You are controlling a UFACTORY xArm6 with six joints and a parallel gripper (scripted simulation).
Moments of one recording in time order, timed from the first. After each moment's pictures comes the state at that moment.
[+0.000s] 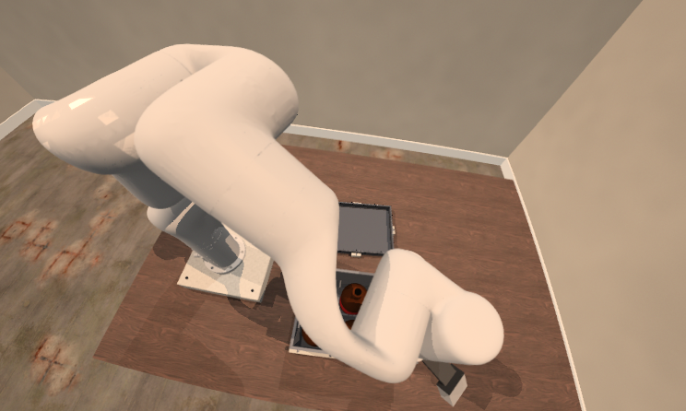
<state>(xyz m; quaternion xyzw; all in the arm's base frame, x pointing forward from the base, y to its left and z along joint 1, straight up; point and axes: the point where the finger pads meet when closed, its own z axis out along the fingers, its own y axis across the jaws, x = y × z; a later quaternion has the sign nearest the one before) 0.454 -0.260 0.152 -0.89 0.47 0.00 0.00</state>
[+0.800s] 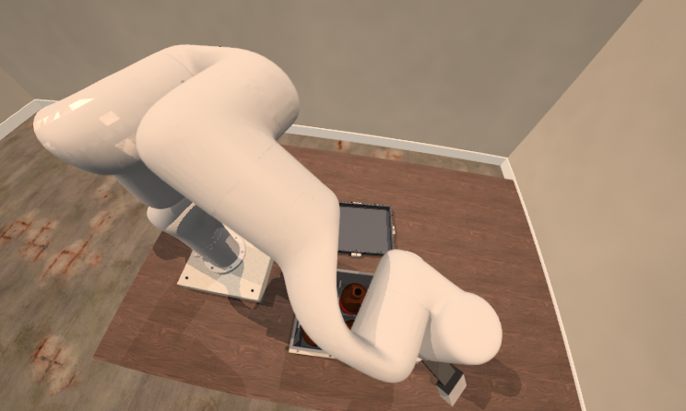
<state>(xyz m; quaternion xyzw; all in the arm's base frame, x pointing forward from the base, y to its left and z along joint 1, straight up) 0.454 -0.260 0.149 -0.89 0.47 0.00 0.00</state>
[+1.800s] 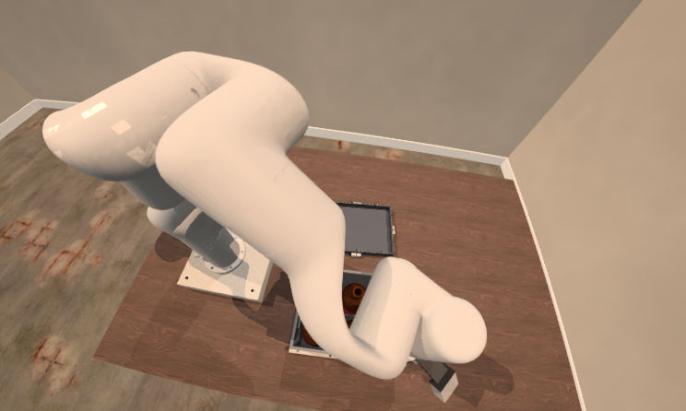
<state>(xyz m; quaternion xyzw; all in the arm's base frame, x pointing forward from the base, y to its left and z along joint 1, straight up) 0.454 -0.260 0.122 -0.89 0.47 0.00 0.00</state>
